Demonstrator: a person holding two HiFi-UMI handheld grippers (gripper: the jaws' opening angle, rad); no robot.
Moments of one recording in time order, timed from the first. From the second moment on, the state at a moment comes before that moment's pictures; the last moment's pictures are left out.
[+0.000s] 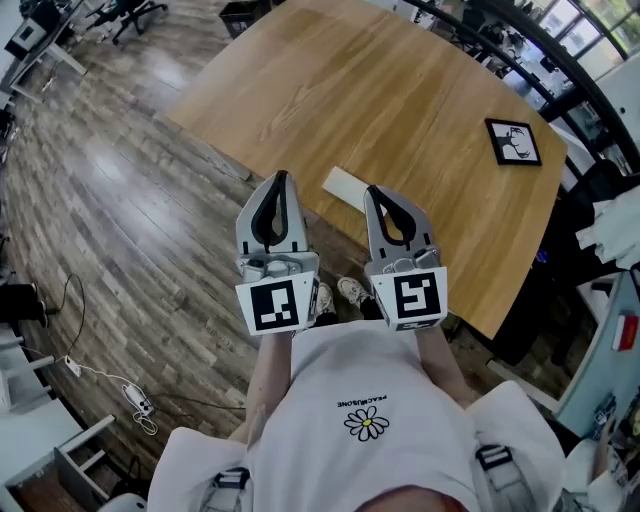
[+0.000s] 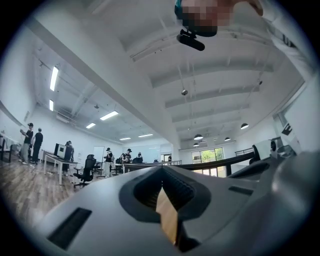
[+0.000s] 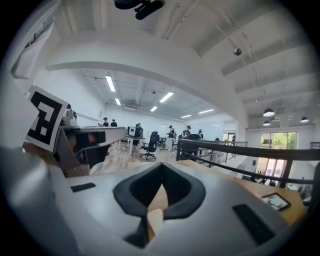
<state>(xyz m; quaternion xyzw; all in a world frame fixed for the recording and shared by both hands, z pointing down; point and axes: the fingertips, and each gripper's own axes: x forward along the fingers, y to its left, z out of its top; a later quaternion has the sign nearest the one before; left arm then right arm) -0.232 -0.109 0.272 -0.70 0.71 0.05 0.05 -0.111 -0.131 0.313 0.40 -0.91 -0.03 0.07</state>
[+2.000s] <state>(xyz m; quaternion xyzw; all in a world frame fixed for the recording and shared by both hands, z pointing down) -0.131 -0.168 0.329 -0.78 0.63 -0.03 0.04 -0.033 -0.136 0.586 0.35 -0.84 0.08 0.41</state>
